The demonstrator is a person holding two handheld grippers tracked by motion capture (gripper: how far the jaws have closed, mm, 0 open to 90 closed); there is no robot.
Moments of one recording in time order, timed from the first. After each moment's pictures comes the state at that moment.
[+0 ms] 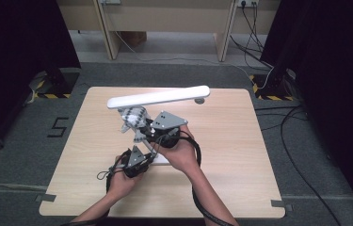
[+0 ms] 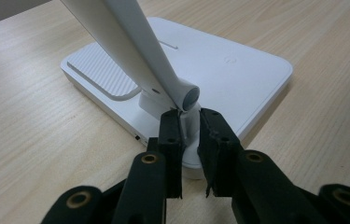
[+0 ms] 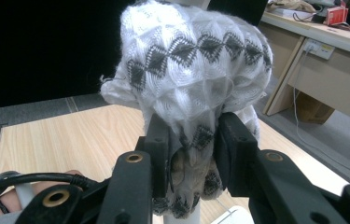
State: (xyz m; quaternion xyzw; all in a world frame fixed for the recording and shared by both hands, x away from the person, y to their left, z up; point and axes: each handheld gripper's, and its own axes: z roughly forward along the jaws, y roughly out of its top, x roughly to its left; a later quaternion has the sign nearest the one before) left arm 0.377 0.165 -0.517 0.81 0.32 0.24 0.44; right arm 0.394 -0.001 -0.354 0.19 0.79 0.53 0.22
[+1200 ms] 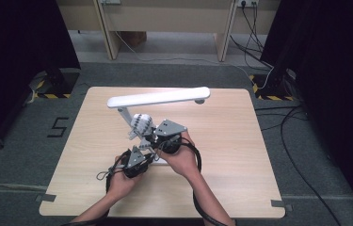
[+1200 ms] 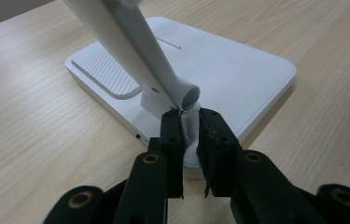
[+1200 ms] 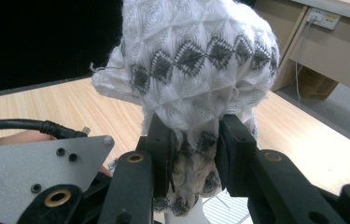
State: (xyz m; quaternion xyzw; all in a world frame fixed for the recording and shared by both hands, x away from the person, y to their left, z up) left arm 0.376 0.165 -0.518 0.81 0.32 0.24 0.44; right arm 0.402 -0.007 -0.397 0.21 0.81 0.50 0.21
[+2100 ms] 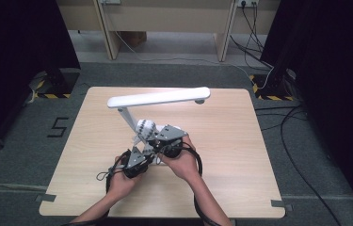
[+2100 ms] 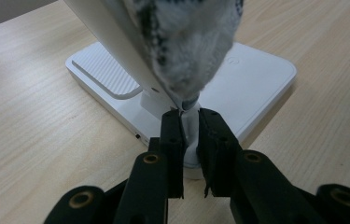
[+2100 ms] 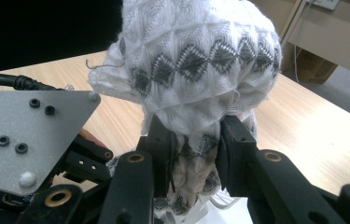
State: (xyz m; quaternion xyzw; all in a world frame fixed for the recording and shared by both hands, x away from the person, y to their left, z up) left arm 0.375 0.165 -0.518 0.80 0.32 0.24 0.44; right arm 0.402 -0.012 -0.421 0.23 0.82 0.48 0.21
